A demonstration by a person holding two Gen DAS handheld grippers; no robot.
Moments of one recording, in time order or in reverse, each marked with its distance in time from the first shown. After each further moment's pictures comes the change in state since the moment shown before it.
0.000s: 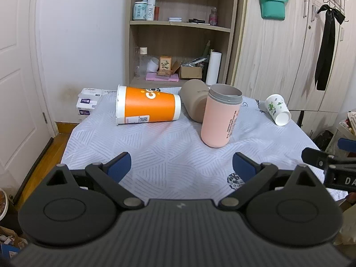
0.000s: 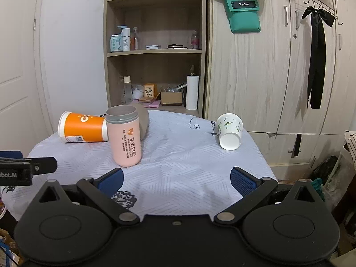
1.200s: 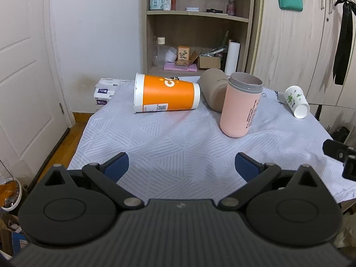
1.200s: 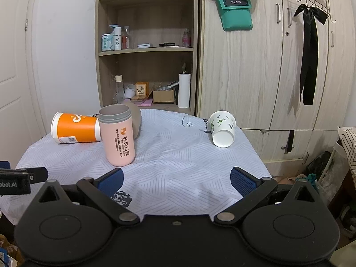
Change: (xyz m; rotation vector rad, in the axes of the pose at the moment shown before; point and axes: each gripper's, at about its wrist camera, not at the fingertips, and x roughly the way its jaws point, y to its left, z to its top) left arm 0.004 0.003 -0.005 -0.017 0.056 0.102; right arm 0.001 0.005 0.000 0.021 0.011 -0.052
